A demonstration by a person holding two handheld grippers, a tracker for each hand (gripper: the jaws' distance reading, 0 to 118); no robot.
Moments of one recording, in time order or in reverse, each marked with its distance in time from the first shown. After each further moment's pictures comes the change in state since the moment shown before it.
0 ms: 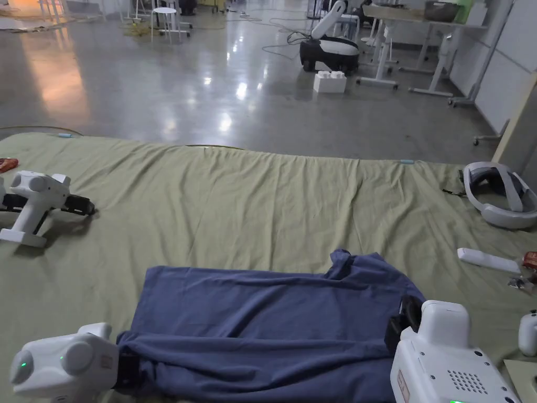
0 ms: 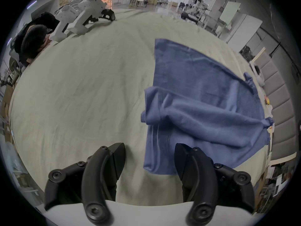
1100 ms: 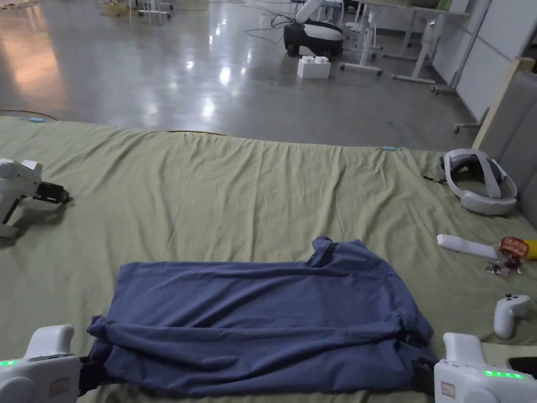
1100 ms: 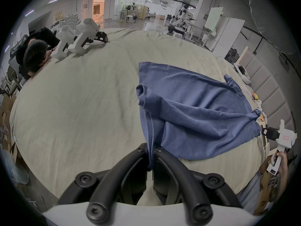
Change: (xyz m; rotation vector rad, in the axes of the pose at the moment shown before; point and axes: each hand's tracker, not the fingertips) left arm -0.005 -0.032 0.059 0.192 -0.079 -0.061; right arm 0.125 -0.080 -0.086 -0.658 0.002 0.030
